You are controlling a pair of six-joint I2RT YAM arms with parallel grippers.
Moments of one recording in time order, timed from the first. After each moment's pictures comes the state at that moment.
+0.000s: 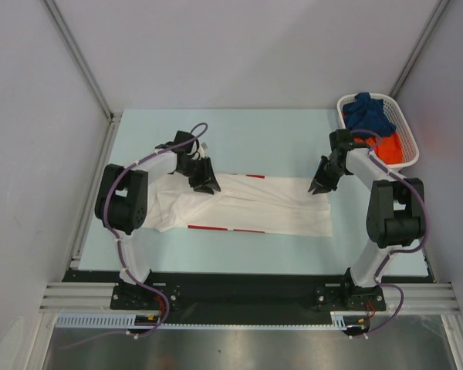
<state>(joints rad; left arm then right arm) -0.27 1.96 1.33 -0.56 0.54 -0.46 0.07 1.74 1.26 -0.76 -0.21 0.54</state>
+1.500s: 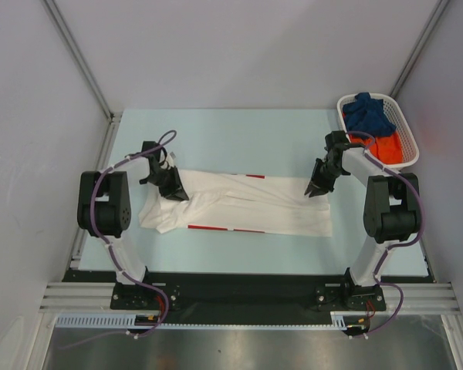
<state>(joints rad) -0.03 1.88 1.17 -0.60 0.45 -0.30 0.09 1.82 1.27 -0.76 -0.25 0.48</state>
